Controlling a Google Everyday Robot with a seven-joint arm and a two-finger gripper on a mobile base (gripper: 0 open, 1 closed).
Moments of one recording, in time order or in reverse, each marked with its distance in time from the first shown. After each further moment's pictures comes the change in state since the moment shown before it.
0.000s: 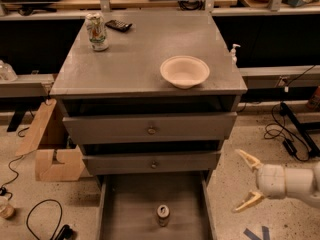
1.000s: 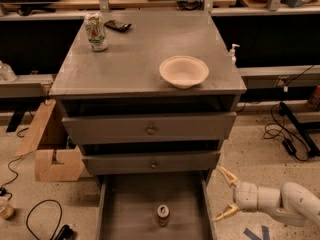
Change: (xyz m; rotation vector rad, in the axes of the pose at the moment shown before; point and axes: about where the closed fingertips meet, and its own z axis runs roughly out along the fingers) arm 0.092 0.025 0.090 -0.003 -0.170 0.086
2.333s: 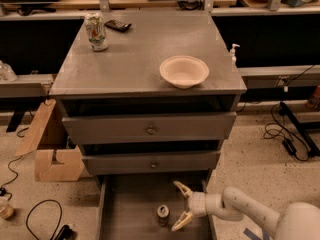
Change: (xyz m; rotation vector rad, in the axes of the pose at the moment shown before) arm 0.135 0.029 0.182 -0.178 -0.019 -0.017
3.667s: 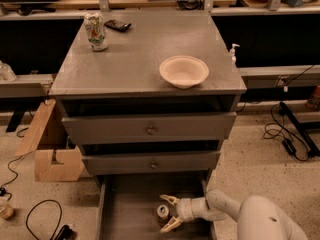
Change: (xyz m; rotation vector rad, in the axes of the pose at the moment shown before) arm 0.090 0.016 0.068 -0.131 0.065 -0.005
